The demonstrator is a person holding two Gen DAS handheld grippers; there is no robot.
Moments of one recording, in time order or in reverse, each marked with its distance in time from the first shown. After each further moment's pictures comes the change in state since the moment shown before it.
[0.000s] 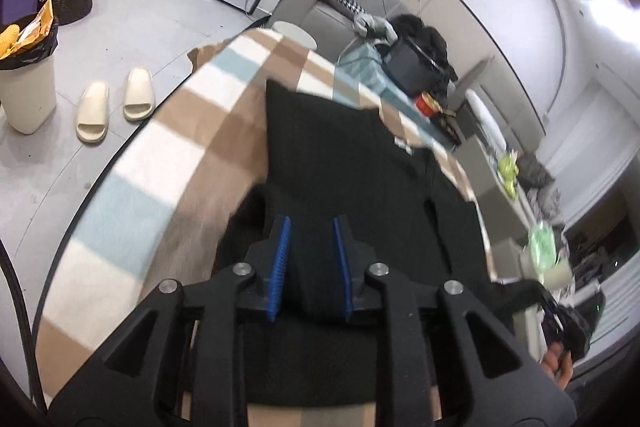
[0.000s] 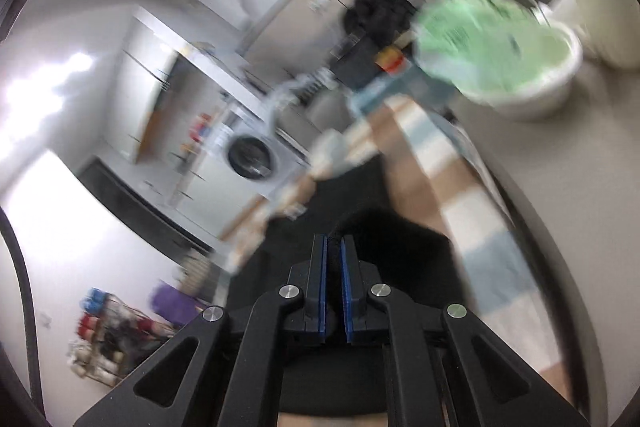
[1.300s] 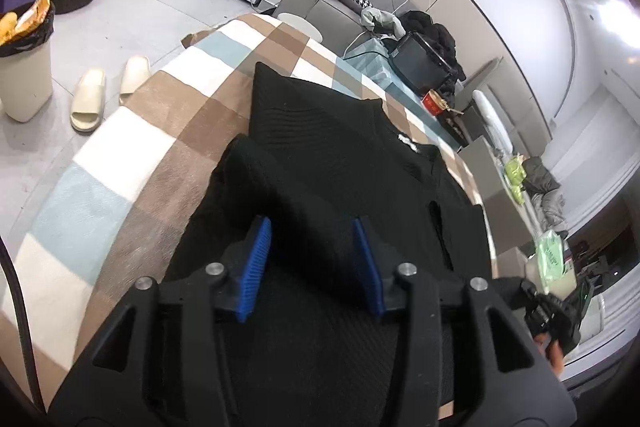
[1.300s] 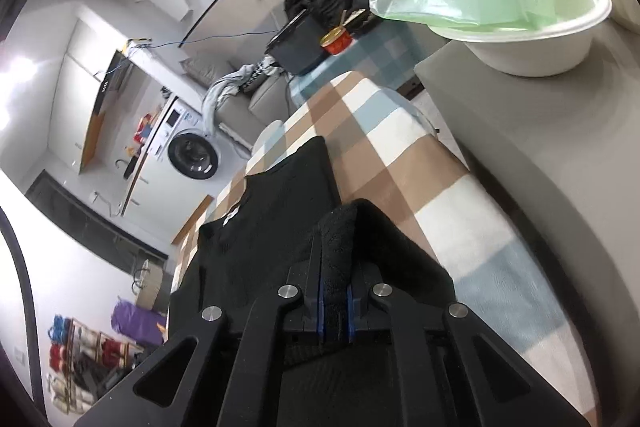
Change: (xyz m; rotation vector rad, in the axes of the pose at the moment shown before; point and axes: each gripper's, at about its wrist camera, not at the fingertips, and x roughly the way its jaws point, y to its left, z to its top) left arm 0.054 -0.015 -0.002 -0.035 0.012 0.021; right arm 0.076 -0.015 0.012 0.091 0.022 -0.159
